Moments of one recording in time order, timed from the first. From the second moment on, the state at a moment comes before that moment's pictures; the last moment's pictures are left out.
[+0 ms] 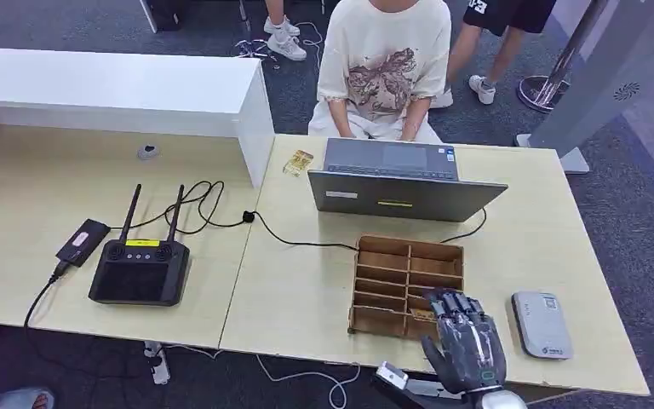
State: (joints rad) left arm -0.07 -0.22 0.92 -0.20 -1.05 0.02 0.03; right arm 0.11 -0.38 0.65 -1.72 1.36 -0.27 0.43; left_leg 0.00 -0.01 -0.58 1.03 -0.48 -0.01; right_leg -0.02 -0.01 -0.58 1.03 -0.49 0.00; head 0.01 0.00
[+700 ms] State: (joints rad) left arm -0.07 -0.22 0.92 -0.20 -1.07 0.02 0.02; right arm 0.12 -0.38 0.65 -1.74 1.37 -0.28 0.41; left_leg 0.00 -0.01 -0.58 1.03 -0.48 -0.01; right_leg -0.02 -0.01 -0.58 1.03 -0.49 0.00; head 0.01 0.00
